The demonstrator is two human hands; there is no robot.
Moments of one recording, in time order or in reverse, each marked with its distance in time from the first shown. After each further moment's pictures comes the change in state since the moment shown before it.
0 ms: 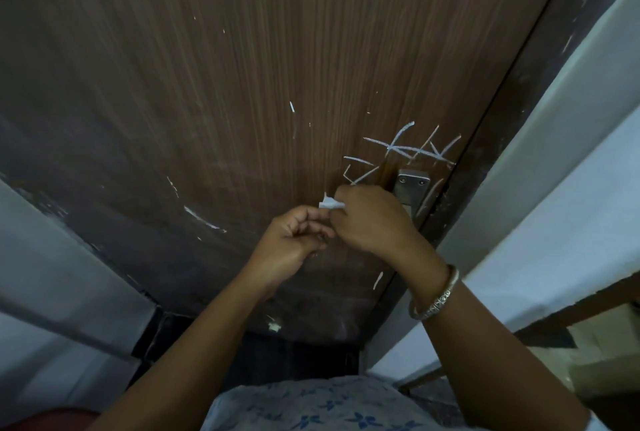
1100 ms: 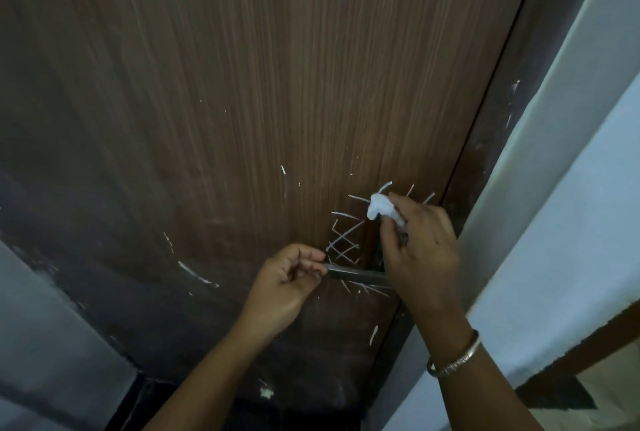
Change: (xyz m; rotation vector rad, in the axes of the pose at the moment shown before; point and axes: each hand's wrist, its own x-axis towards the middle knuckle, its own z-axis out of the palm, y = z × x) left_hand -0.004 0.029 0.009 0.097 0.110 0.145; right_hand -0.027 0.043 -0.017 -0.022 1.122 -0.246
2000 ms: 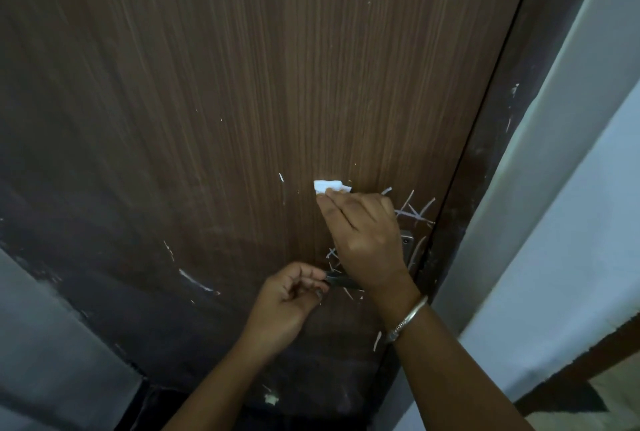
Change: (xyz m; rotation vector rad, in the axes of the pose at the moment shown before) left_hand -0.002 -0.009 0.004 0.019 0.010 -0.067; right_hand 0.022 -0.021 0.051 -0.141 -0.019 -0.356
